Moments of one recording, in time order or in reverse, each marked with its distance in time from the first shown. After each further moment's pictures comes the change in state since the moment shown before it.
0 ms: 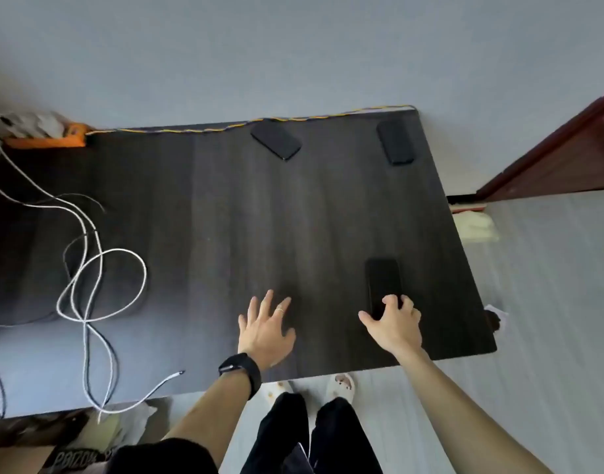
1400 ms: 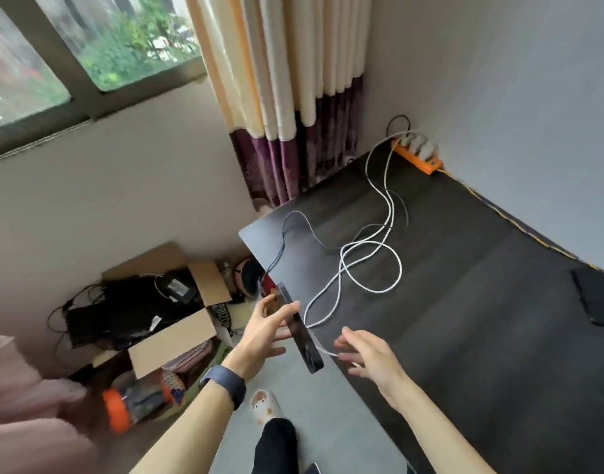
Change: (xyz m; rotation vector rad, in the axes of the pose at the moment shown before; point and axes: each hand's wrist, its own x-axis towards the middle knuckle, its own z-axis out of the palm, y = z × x) left_hand -0.236 -0.213 -0.064 -1.808 0.719 -0.670; right_hand -0.198 -0.286 0.088 0.277 -0.992 -0.596
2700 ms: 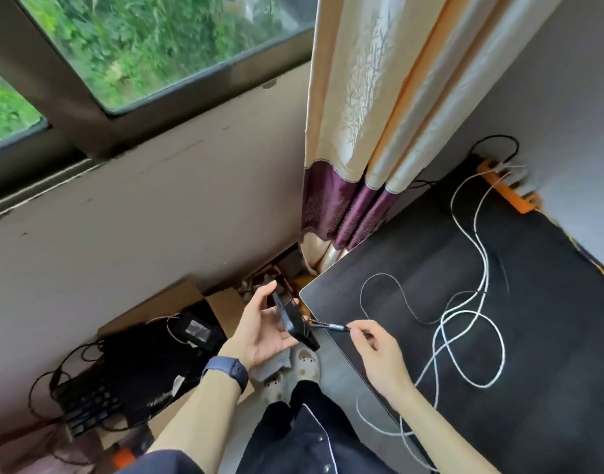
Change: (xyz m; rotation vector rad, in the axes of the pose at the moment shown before) left_hand 0.265 0.160 -0.254 -0.732 -0.298 -0.400; right_hand 0.238 -0.170 0.226 -0.302 0.235 -0.216
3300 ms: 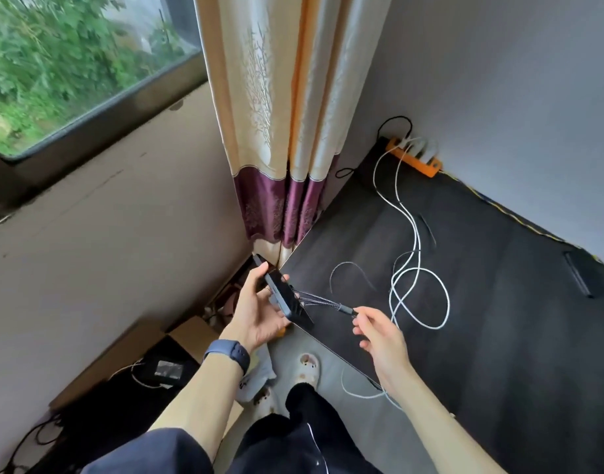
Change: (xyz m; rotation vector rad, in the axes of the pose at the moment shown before) left_hand 0.019 -0.009 0.065 0.135 -0.153 -0.059; right_hand -0.053 0.010 -0.030 0.485 0.367 0.181
